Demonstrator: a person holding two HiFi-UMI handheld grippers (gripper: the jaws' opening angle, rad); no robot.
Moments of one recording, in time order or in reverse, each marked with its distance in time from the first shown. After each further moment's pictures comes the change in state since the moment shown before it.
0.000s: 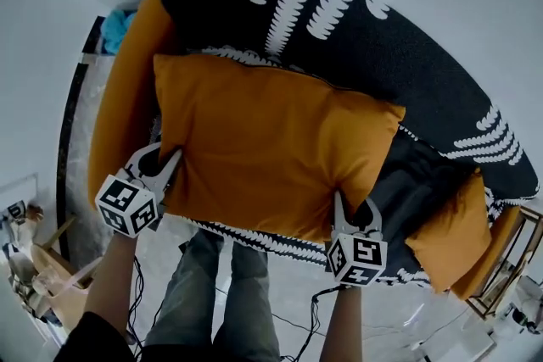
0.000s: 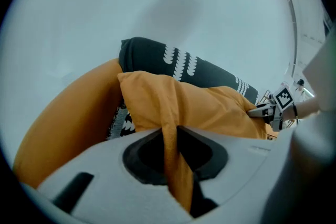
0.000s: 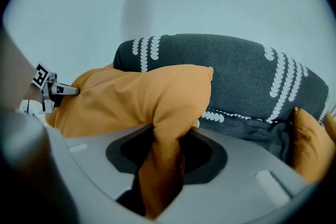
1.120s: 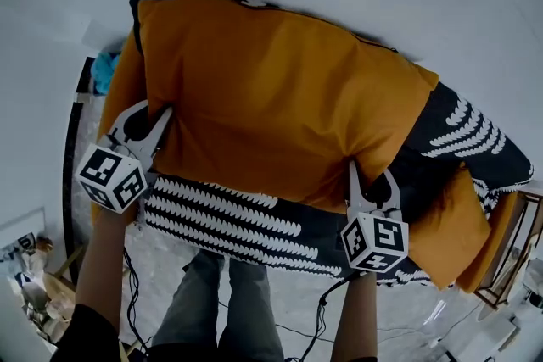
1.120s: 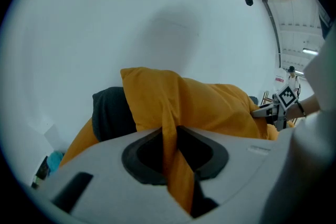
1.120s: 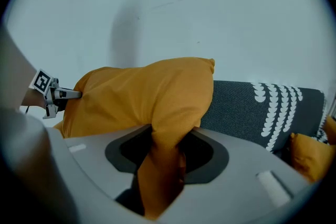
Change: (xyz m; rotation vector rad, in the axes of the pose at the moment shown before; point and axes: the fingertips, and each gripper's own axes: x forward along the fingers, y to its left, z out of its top) left arm 0.041 -0.024 0.188 0.190 -0.214 -0.031; right arm -0.016 -0.062 0.139 0.071 -0.261 -0.056
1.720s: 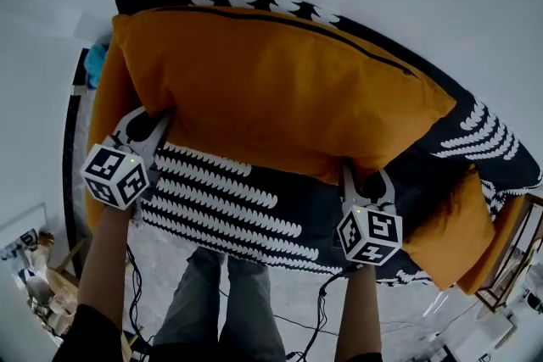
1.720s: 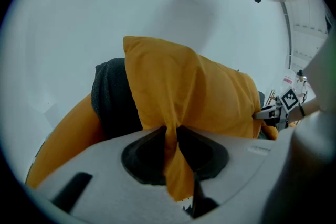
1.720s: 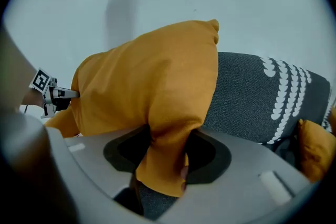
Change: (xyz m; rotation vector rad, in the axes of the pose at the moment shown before) left arm 0.034 0.004 -0.062 -0.072 0.115 0.039; right arm 0.036 -0.026 -0.059 0.033 0.107 0.011
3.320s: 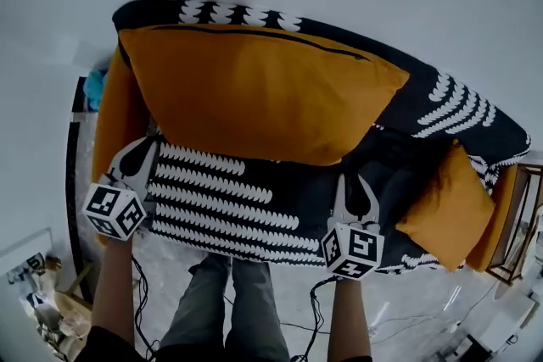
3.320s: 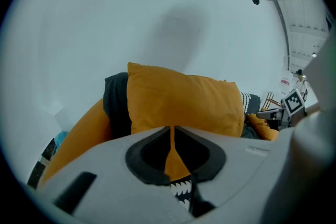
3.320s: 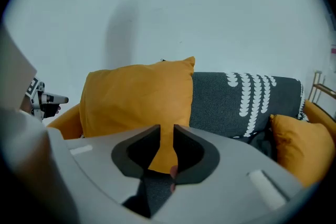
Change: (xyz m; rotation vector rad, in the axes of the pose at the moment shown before) left arm -0.071 -0.022 0.003 -0.006 -0.053 0.020; right arm -0.083 0.012 0.000 0.052 -0.116 -0.145
